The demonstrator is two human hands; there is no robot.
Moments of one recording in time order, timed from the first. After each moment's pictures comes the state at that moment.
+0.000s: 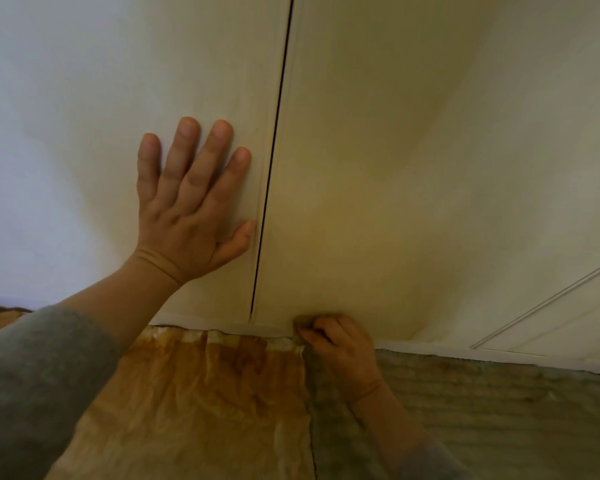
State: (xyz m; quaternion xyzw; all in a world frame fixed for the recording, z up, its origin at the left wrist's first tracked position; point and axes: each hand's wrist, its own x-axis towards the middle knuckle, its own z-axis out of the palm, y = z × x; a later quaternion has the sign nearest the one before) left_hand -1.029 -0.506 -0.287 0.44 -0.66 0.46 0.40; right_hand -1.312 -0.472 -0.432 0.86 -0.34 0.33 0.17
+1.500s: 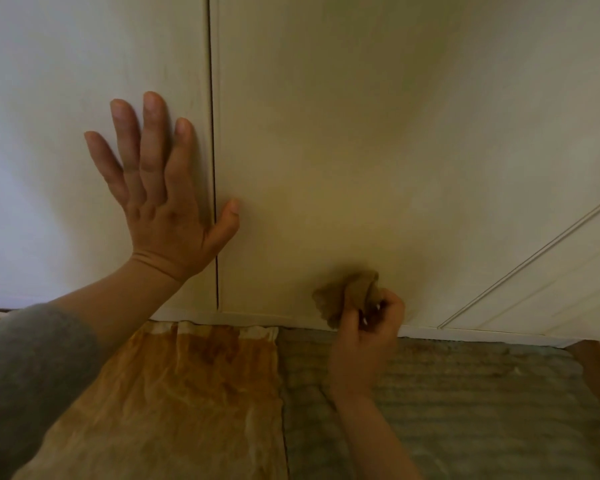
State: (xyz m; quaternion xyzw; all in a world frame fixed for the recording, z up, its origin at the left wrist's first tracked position) left_hand -1.079 -0.501 -0.292 0.52 -0.60 0.37 0.49; right_hand -1.304 -0.427 -0.365 0.42 -0.54 0.70 -0.20
